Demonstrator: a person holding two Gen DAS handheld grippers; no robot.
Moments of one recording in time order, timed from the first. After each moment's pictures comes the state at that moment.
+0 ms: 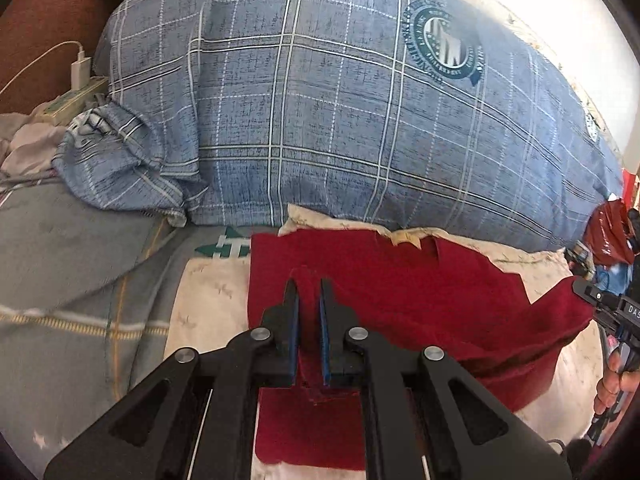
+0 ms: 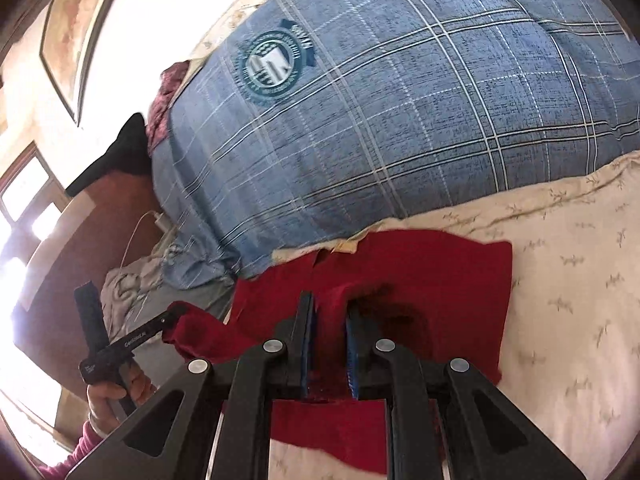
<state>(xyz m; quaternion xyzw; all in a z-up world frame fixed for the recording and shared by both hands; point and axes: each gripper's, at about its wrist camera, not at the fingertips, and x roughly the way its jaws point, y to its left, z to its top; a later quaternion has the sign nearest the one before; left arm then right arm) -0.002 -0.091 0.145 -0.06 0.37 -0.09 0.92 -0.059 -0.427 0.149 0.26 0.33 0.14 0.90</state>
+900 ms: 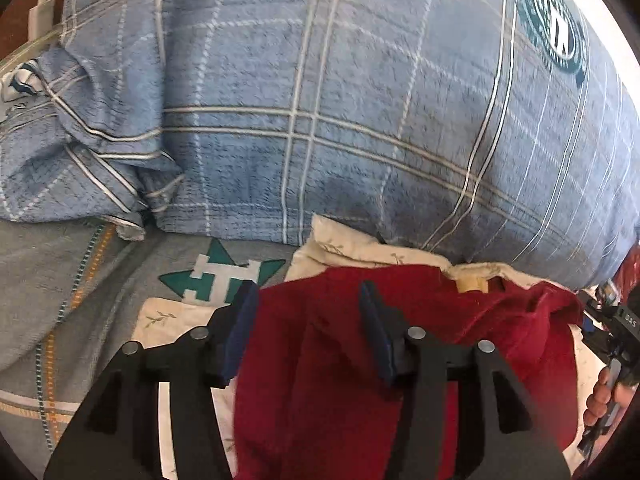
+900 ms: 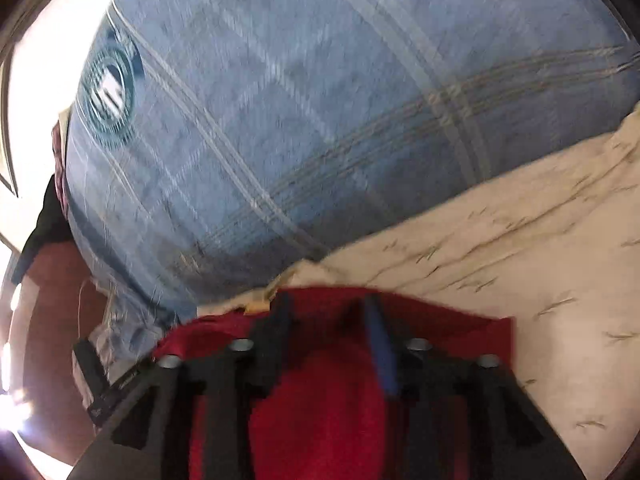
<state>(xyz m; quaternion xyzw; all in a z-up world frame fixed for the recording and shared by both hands) 0.119 -0.083 0.082 -0.10 0.43 -0.06 0.90 0.063 -0.488 0.077 0.34 0.37 0.05 0.86</state>
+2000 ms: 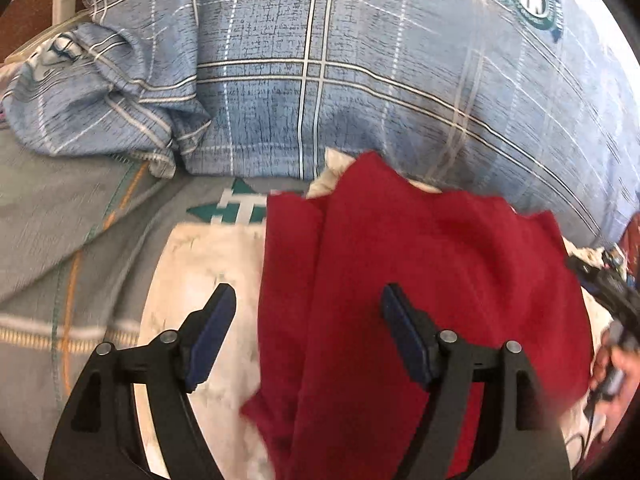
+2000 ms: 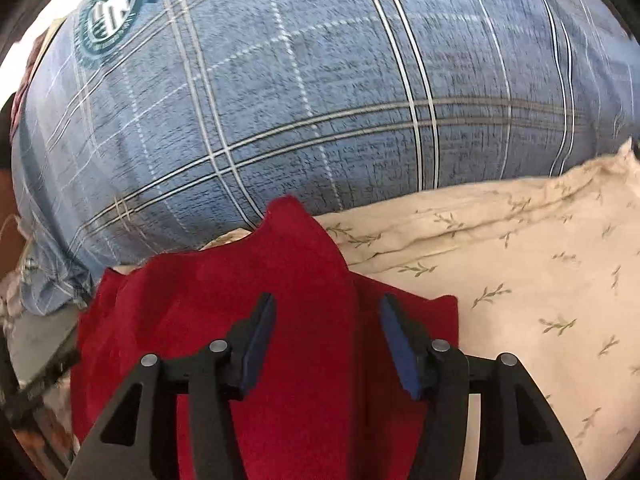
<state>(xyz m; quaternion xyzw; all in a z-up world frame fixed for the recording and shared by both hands) 0.057 -0.068 0.072 -0.07 0.46 -0.05 0.89 0.053 -0.459 0.068 0.19 0.42 -0.05 0.89</state>
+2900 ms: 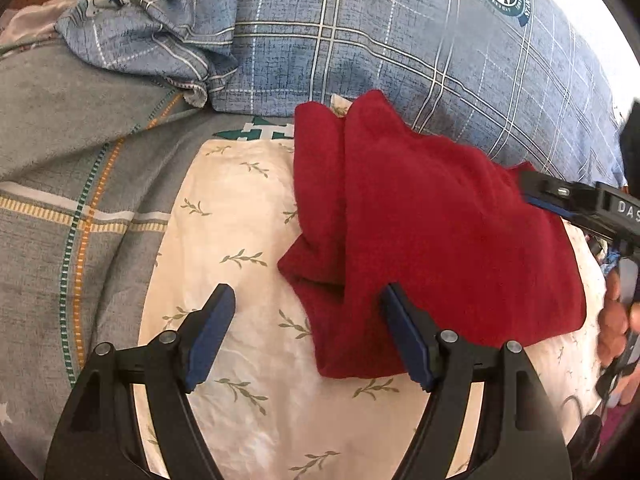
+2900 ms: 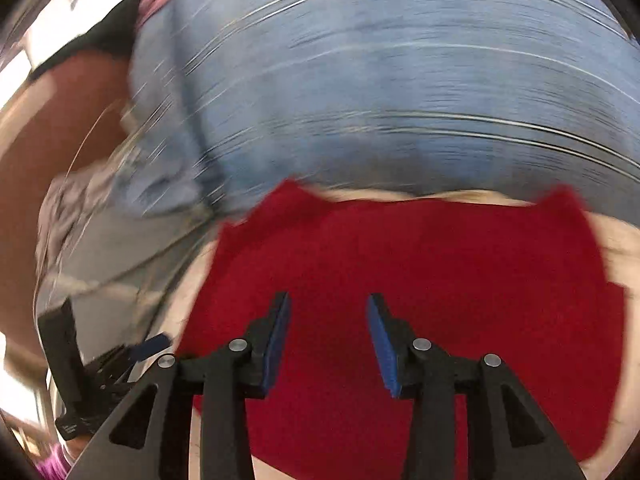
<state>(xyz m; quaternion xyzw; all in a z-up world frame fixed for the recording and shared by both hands) -0.011 -0.044 0.048 -0.09 0.46 -0.09 0.88 0.036 -0.274 0.115 0.09 0.44 0.16 0.88</state>
